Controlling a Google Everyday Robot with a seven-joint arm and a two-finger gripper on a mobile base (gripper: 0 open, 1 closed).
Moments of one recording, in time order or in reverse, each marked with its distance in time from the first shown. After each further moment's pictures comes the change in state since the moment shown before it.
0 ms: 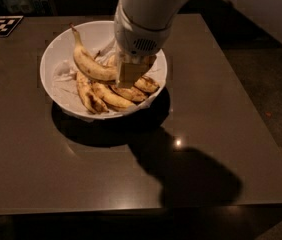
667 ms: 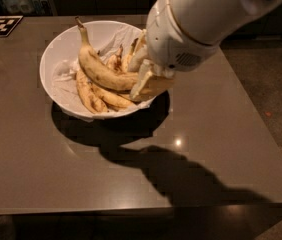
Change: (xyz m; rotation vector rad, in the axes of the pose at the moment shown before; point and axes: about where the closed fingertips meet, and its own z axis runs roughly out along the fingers) arm 0.013 0.049 -0.056 0.075 -0.141 0.005
